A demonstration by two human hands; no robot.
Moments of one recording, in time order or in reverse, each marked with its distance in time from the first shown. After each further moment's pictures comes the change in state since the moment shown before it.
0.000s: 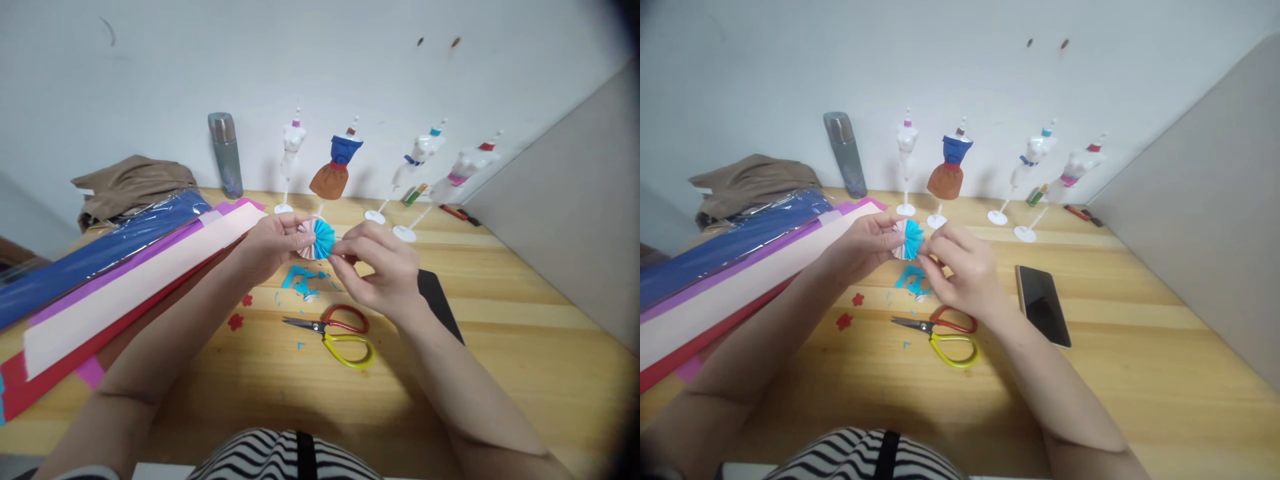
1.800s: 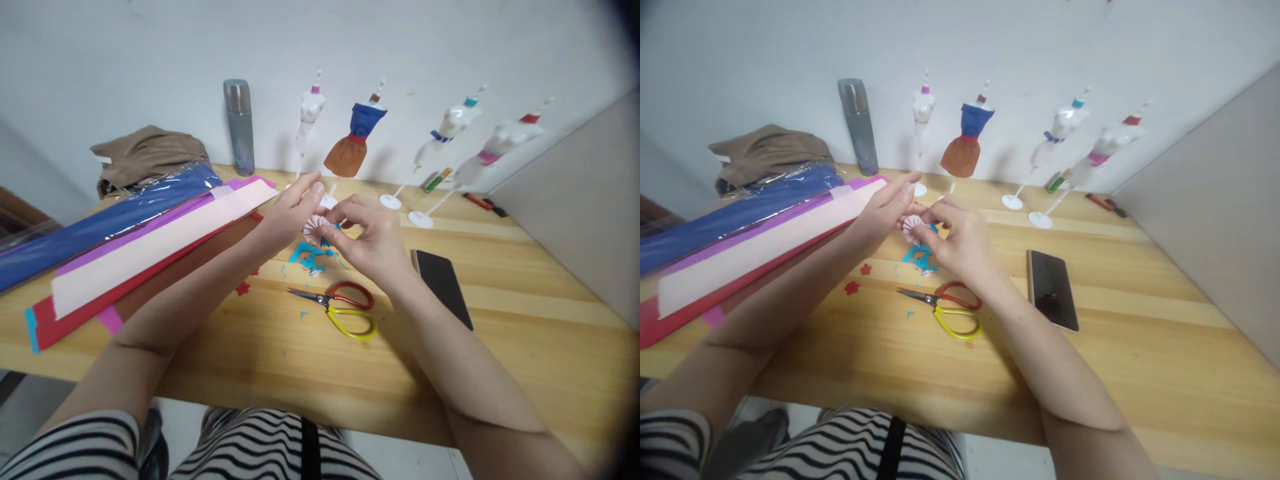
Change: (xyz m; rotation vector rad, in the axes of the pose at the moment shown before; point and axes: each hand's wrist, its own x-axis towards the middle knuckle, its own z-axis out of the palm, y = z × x) left_hand 0.002 -0.023 0.010 0.593 0.354 0.240; right_hand -0.005 -0.004 0.015 0.119 -0.186 0.492
